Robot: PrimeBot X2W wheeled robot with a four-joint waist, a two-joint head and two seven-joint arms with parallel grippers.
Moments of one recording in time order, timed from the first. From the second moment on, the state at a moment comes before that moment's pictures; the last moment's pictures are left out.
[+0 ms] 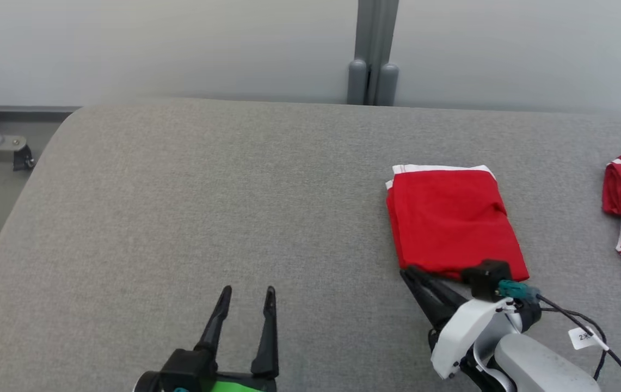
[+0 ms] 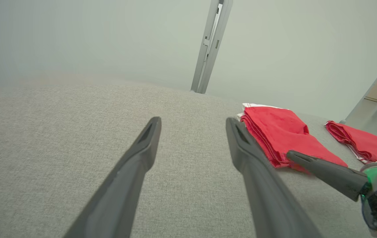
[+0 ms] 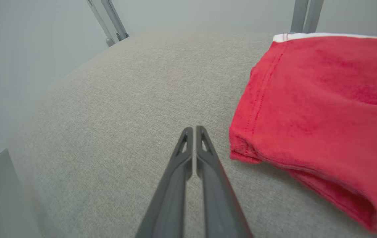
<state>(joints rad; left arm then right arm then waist) 0.08 0.05 -0.45 0.05 -0.34 0.14 -0.26 -0.37 -0.30 0.75 0.57 0.70 0.13 -0.25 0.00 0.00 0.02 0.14</state>
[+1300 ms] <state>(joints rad) 0.28 0.05 -0.21 -0.03 -0.19 0.15 -0.26 0.06 -0.19 0.15 0.13 0.29 0.13 -0.26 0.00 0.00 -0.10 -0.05</state>
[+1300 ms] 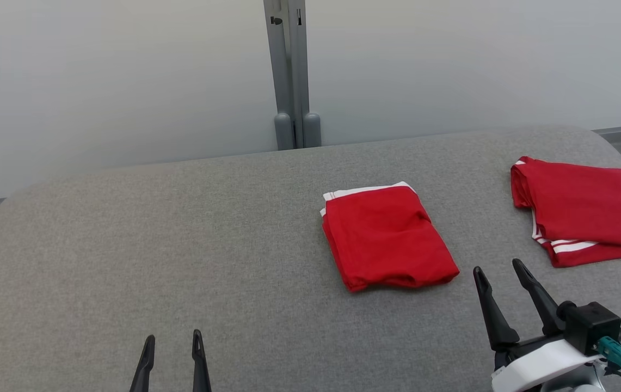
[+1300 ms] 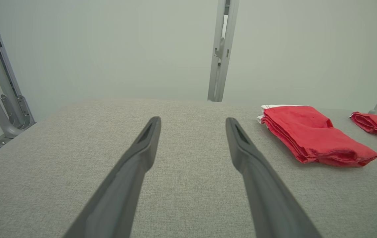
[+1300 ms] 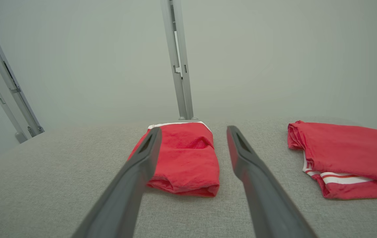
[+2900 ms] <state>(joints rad) 0.28 0.05 -0.23 -0.02 -0.16 0.15 -0.26 0.06 -0.18 0.15 0.17 0.29 0.13 -0.26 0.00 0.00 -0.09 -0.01</state>
